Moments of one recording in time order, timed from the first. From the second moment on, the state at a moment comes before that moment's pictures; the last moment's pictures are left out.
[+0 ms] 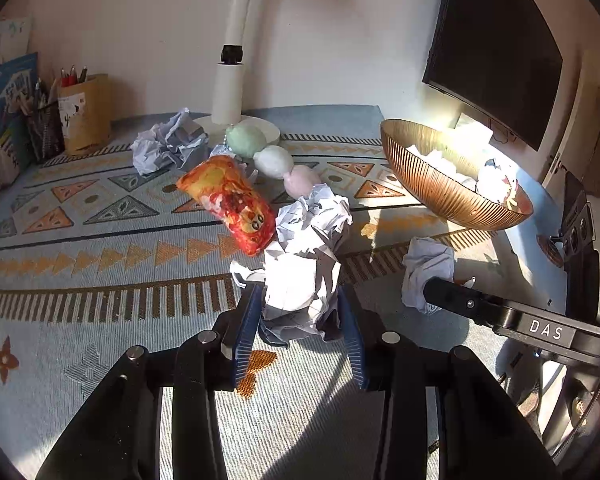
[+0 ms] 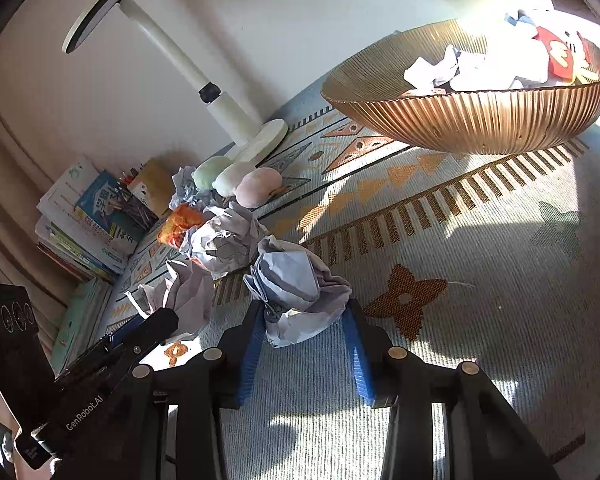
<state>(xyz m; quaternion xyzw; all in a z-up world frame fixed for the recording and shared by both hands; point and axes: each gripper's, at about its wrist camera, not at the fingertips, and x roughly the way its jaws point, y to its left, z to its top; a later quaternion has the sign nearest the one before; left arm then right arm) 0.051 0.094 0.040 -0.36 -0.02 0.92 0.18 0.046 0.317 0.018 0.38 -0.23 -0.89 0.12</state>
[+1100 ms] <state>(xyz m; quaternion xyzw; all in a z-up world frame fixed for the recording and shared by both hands) 0.052 0.084 0.042 -0.36 -0.05 0.91 0.20 0.048 0.325 0.016 0.38 -0.26 -0.88 0.14</state>
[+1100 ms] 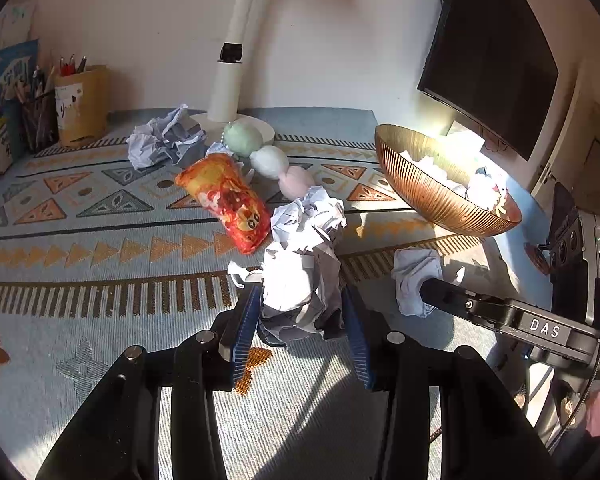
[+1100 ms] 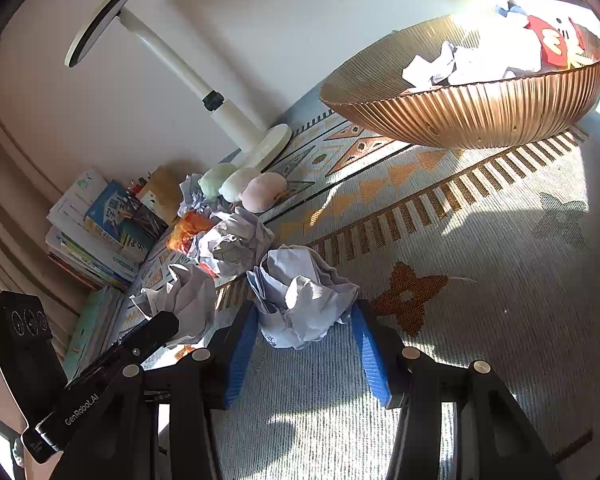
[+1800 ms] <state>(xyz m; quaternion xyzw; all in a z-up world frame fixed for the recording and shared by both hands) 0.057 0.085 0.044 -0.35 -0.05 0.91 0.20 0.049 0.325 0.018 0.38 -0.27 -0.88 0.15</state>
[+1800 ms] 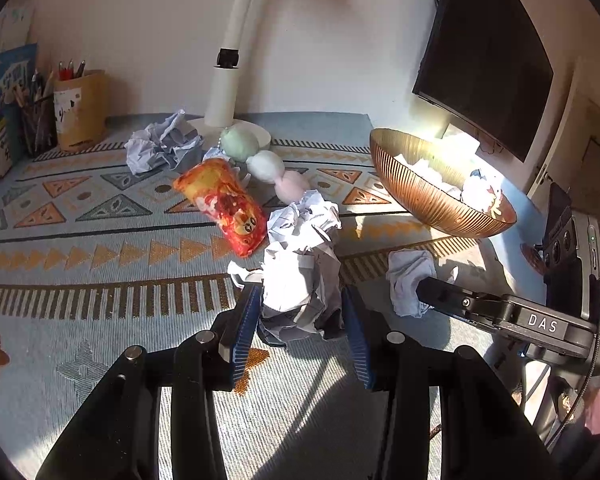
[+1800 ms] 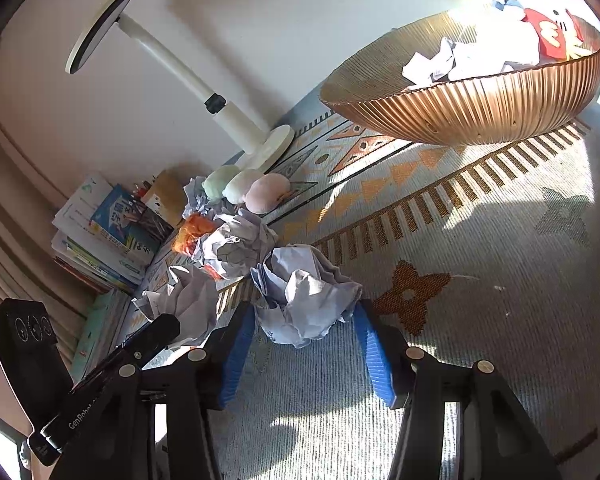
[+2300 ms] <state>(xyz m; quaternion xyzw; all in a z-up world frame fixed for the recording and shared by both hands) 0.057 0.088 0.044 -0.35 -0.04 0.91 0.21 0.063 0.310 0.048 0.37 -0.10 -0.92 0.07</state>
